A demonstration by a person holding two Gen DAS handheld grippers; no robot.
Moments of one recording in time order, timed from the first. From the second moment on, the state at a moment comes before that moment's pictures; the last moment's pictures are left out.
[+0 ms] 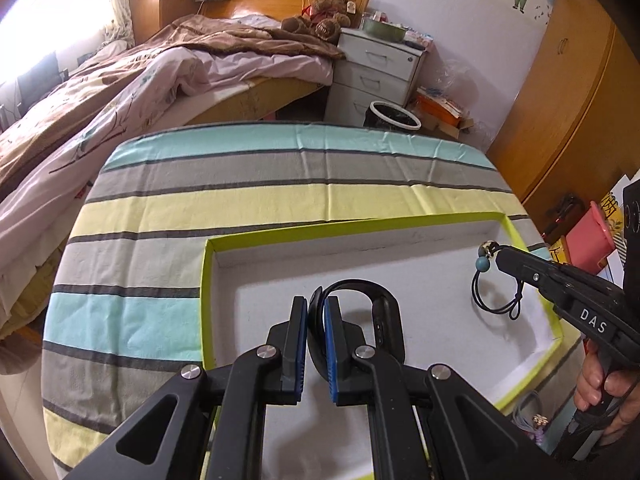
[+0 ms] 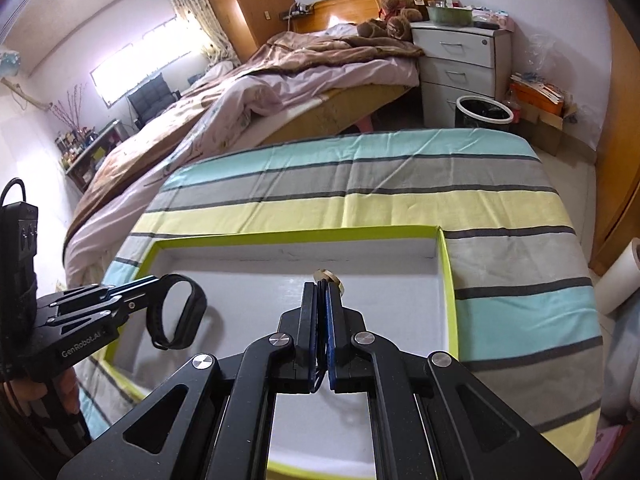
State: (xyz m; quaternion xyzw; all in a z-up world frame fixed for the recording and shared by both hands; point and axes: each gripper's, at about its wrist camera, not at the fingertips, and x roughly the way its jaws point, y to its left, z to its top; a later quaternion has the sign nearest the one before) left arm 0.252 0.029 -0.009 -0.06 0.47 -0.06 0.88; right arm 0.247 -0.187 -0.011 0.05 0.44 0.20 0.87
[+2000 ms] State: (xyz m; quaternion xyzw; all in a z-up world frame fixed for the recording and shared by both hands) left arm 0.101 0.048 0.021 -0.11 0.41 -0.07 0.90; right arm 0.116 -0.212 0.012 0.02 0.39 0.16 0.91
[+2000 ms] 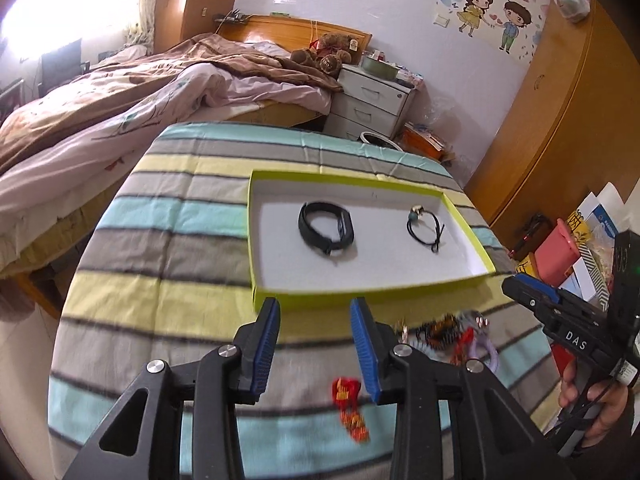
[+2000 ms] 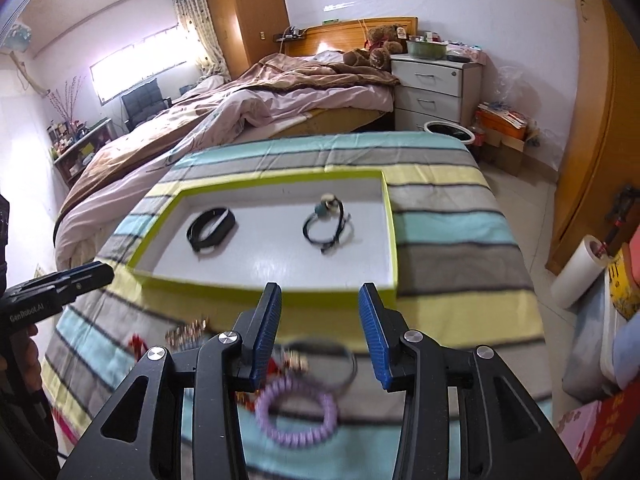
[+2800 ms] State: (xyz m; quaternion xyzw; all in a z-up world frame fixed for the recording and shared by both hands) left arm 0.034 0.046 -0.010 -0.12 0.41 -0.09 0.90; right arm 0.076 -0.220 -0.039 0.01 0.44 0.13 0.89
